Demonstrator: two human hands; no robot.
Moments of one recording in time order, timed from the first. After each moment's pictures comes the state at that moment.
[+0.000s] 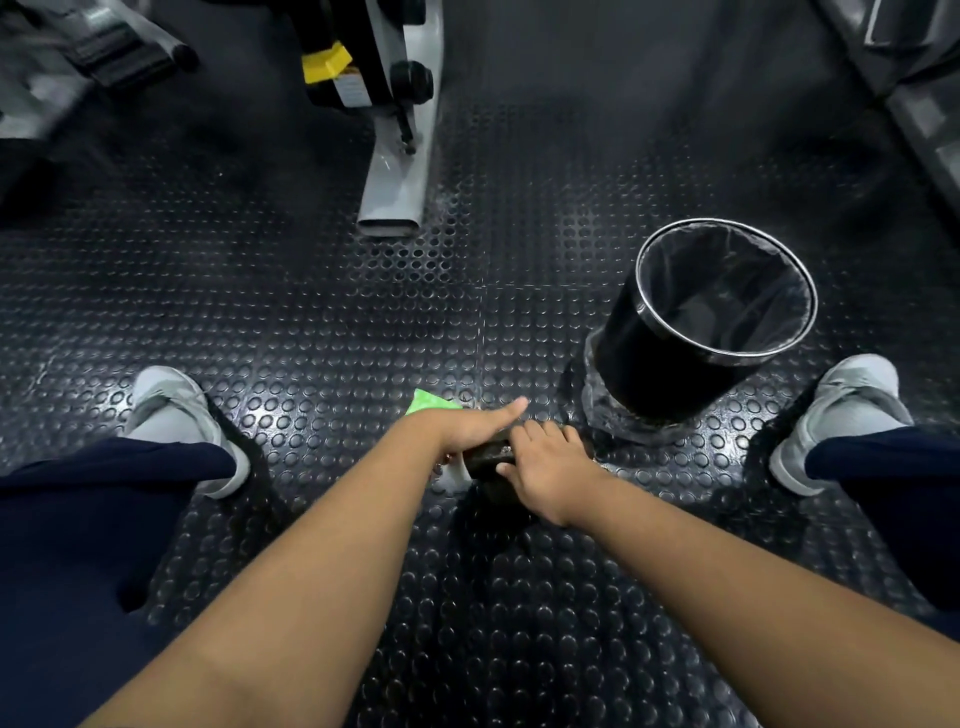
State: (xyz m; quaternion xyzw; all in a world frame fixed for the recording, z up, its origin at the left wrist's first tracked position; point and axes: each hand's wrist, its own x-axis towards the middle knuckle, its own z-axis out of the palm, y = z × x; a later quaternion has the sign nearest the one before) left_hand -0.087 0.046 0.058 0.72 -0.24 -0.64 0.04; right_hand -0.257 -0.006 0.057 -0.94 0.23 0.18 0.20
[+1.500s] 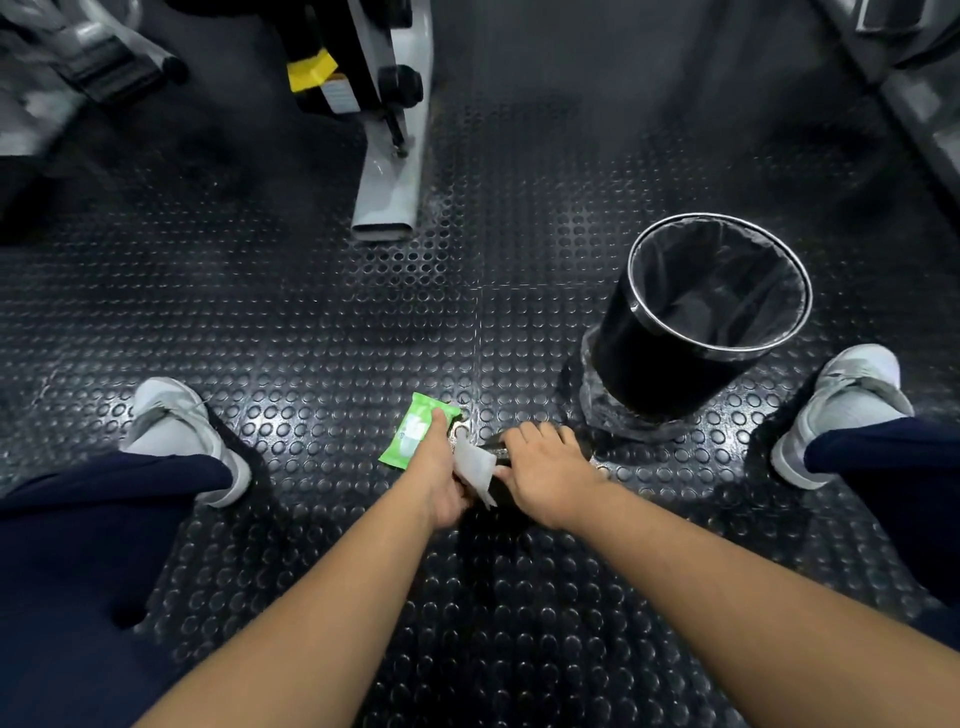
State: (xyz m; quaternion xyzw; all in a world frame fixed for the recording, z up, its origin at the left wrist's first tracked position) left_hand -0.132 0.085 0.059 0.64 0.21 -0.57 0.48; right_hand -0.259 -0.005 0.049 -0.94 0.24 0.15 0.20
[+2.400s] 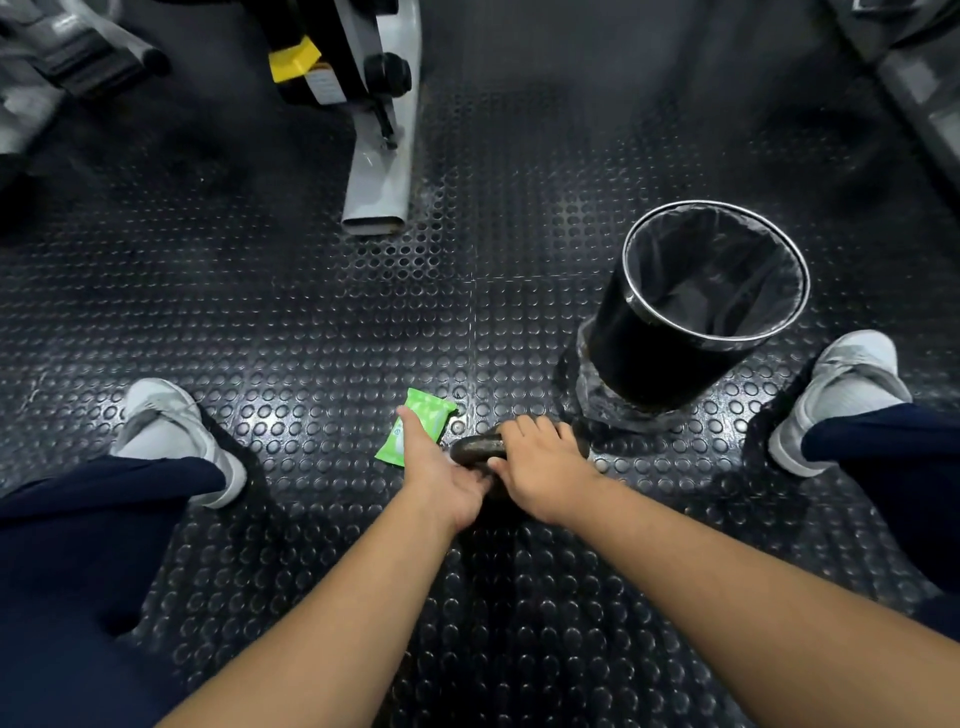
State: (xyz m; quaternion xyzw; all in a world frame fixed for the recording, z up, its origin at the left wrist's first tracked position) left_hand -0.147 0.080 0.070 0.51 0.30 -0.52 0.62; right_hand -0.258 -0.003 0.041 -0.93 0.27 0.11 0.22
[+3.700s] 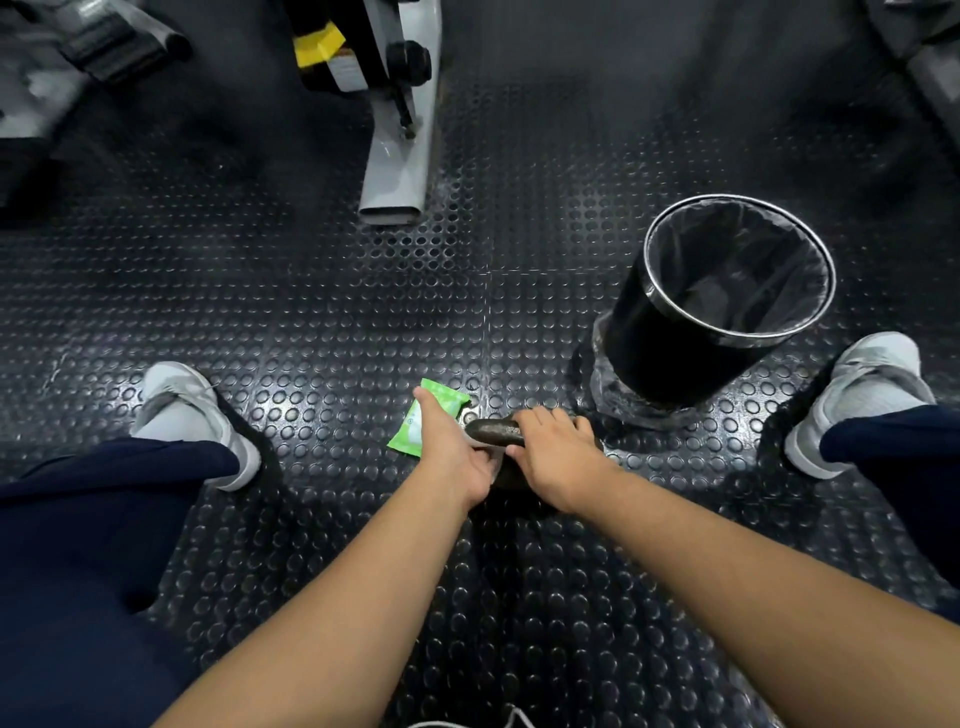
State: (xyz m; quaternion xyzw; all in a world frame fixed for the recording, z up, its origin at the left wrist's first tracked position) left_hand -0.140 0.075 0.072 0.55 0.28 -0.49 0.61; right_hand -0.257 -0.006 0.040 -0.92 0.28 0.11 0.25
